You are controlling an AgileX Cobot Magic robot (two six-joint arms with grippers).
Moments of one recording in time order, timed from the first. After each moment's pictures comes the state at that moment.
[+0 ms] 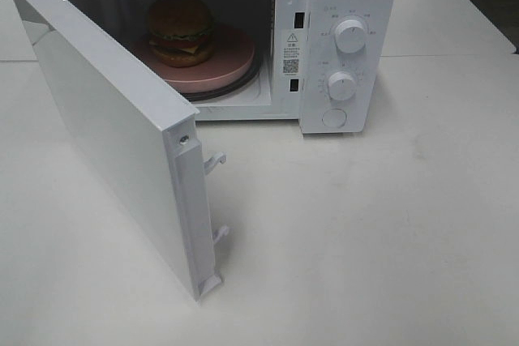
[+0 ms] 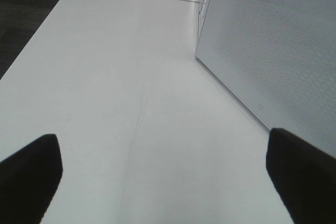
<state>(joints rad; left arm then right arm) 0.07 0.00 -0.50 -0.03 1.04 -0.09 0.16 -0.01 -0.52 -0.13 1.04 0.14</state>
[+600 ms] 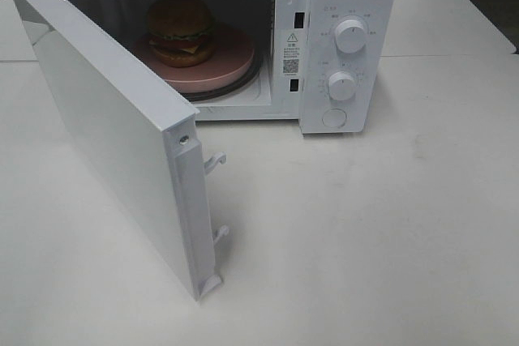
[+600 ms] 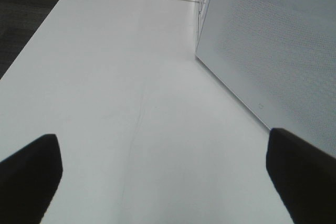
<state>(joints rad) 0.07 0.00 -0.50 -0.03 1.04 -0.09 0.16 -0.01 -0.52 -0.13 1.04 0.14</state>
